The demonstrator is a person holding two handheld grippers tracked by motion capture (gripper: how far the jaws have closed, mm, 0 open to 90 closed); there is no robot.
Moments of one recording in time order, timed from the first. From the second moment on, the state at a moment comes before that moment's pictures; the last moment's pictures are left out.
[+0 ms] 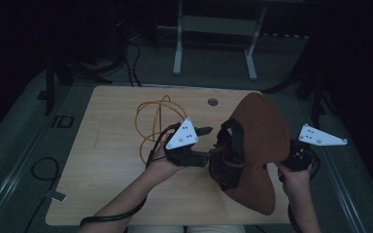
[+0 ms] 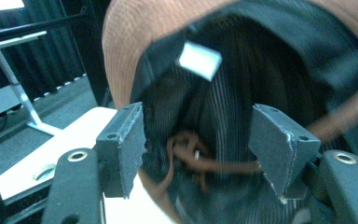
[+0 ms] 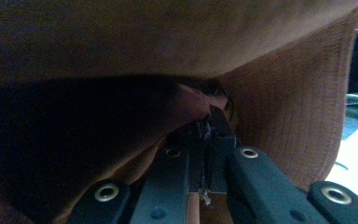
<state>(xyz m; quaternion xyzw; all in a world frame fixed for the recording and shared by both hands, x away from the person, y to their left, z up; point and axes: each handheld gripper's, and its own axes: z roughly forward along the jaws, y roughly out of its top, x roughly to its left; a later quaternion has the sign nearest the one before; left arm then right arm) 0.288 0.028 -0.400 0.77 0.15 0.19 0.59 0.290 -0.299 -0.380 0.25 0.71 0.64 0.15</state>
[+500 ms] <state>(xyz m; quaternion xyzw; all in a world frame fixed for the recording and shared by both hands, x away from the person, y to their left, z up) 0.263 0.066 -0.459 0.80 0.18 0.18 0.54 0.323 -0.304 -0.343 0.27 0.69 0.65 0.18</state>
